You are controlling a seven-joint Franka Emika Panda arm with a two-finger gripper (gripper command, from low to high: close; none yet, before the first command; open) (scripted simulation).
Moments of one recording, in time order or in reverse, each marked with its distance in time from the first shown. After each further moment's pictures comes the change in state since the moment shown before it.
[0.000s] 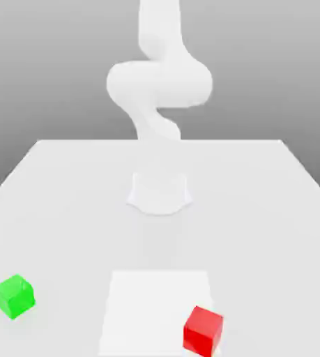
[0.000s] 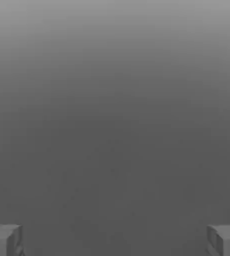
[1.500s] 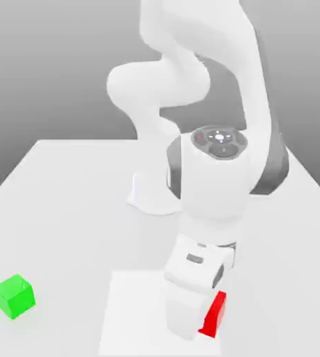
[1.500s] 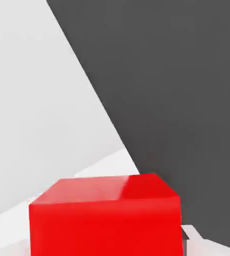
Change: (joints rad) arm 0.199 0.916 -0.153 -0.155 0.059 0.337 -0.963
